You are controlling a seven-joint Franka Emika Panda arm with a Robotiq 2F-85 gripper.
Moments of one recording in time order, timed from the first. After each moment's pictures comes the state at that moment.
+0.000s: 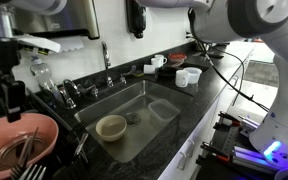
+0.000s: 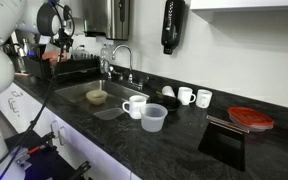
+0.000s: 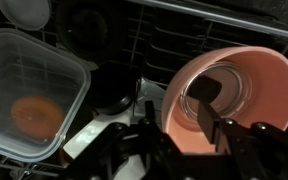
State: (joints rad) arm 0.66 0.93 0.32 -0.70 -0.11 1.79 -1.01
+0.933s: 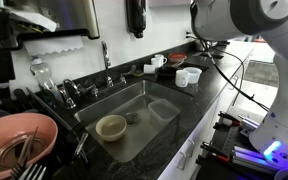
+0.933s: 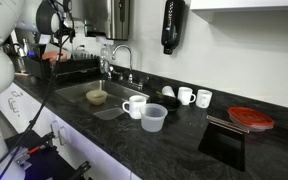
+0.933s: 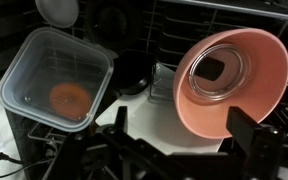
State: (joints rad) arm 0.66 0.91 0.32 -0.62 -0.11 1.77 -0.95
